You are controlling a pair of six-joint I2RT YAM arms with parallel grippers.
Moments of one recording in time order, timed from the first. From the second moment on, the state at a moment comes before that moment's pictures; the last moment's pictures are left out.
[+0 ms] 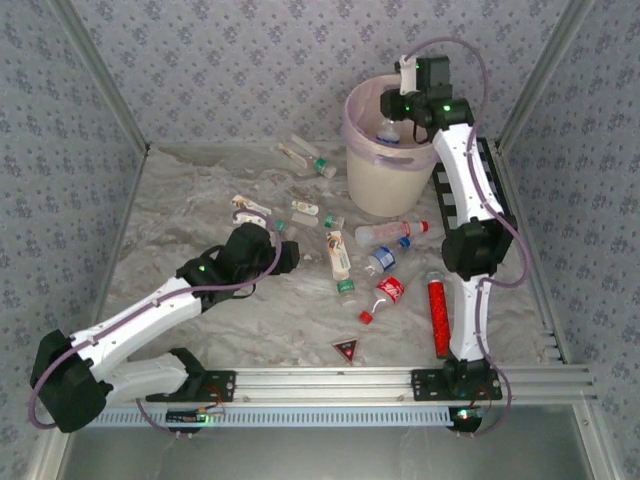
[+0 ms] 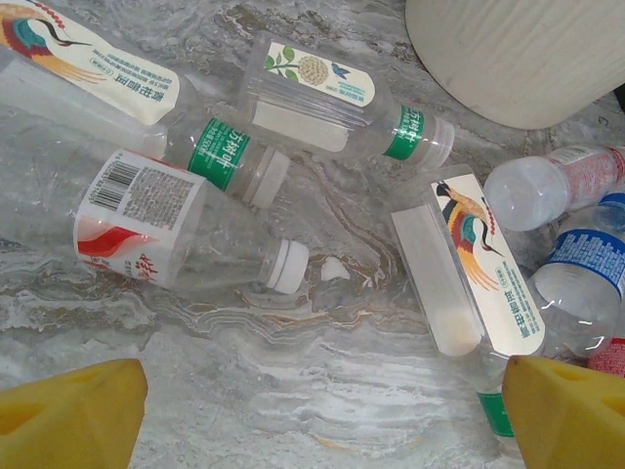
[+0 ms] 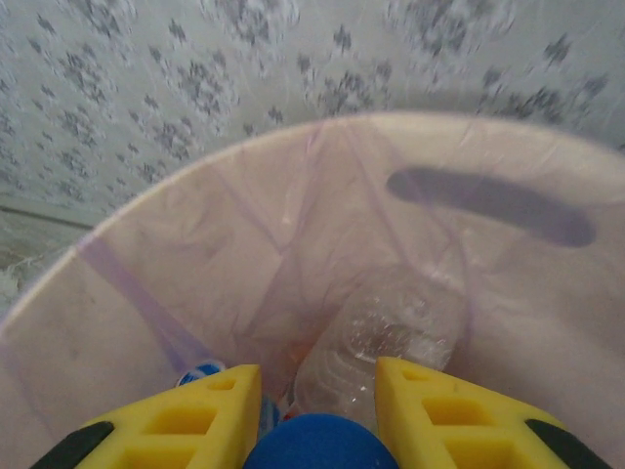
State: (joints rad) left arm -0.79 1.09 0.81 -0.44 -0.26 -0.64; right arm 0.19 2.19 2.45 -0.79 -0.15 0.03
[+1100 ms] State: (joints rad) left arm -0.71 1.02 0.74 -0.48 -0.26 -0.76; right arm 0.19 2.18 2.56 -0.93 -0.15 0.11
